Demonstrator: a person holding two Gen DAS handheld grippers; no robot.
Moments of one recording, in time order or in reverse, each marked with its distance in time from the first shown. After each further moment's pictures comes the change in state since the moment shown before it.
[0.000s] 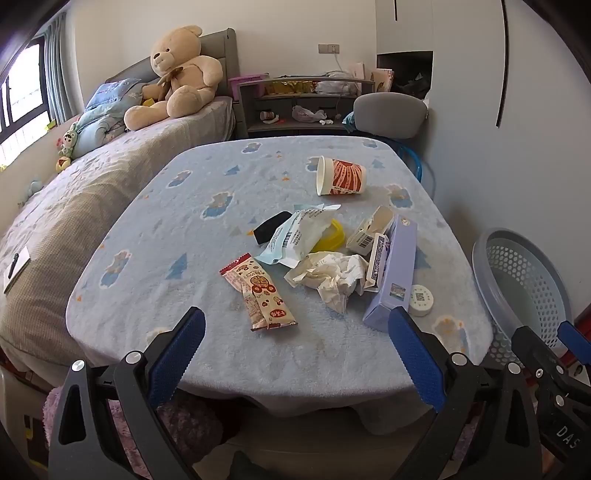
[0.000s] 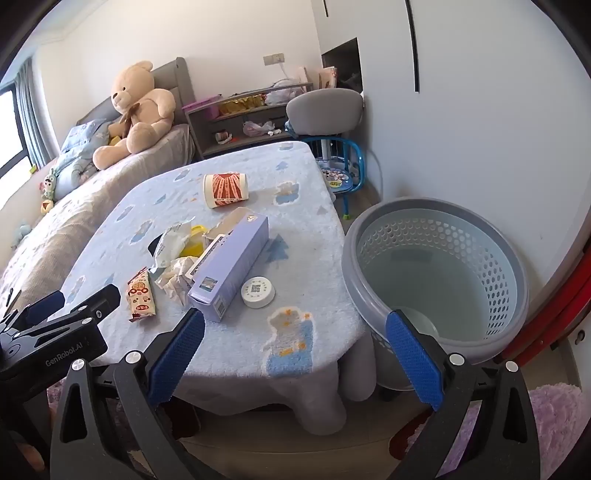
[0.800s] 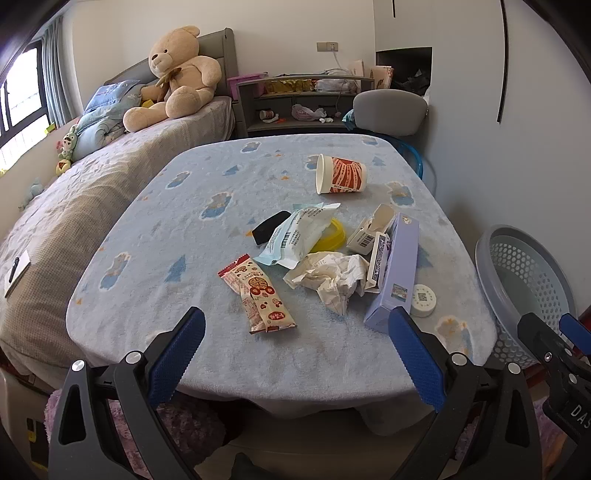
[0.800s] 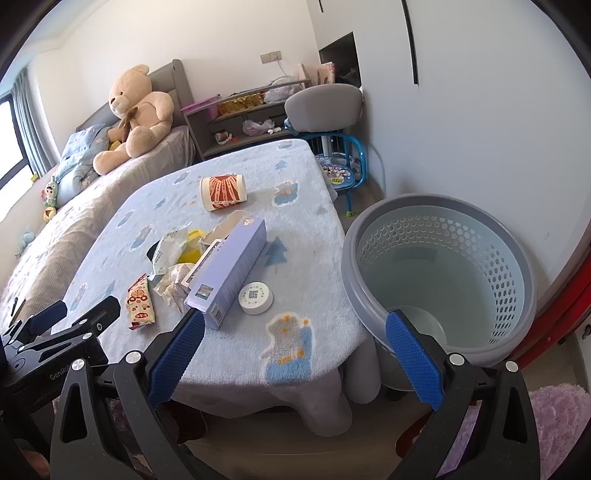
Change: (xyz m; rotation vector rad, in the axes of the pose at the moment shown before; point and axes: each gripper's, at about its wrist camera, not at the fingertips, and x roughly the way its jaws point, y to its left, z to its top) left arm 0.008 -0.006 0.001 0.010 0.009 0.005; right arm 0.010 -0.007 0.012 0.028 0.009 0.012
